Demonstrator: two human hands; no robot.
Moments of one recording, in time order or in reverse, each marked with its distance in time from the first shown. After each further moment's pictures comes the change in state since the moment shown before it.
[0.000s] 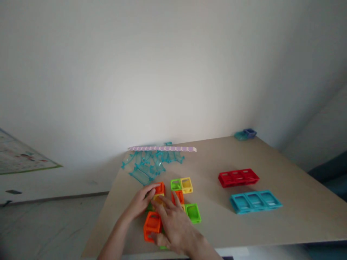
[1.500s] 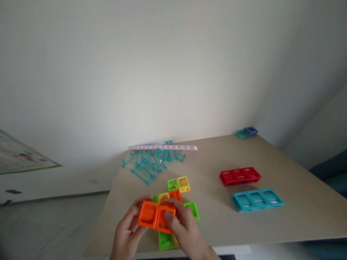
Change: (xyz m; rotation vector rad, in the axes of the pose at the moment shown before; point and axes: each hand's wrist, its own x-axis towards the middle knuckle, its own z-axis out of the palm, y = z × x) left_hand -0.079 0.051 0.015 -0.634 0.307 0.030; right_hand -0.018 -0.014 0.009 0.848 0.454 0.393
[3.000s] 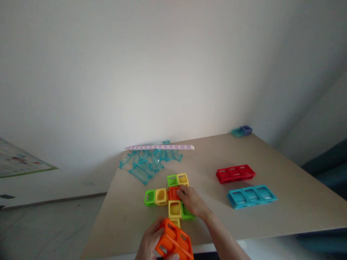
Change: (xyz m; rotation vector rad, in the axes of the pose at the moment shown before) left_hand -0.021 -0.037 0.042 0.344 -0.329 0.271; right_hand 0.061 0.052 -0.060 -0.571 -0.048 0.153
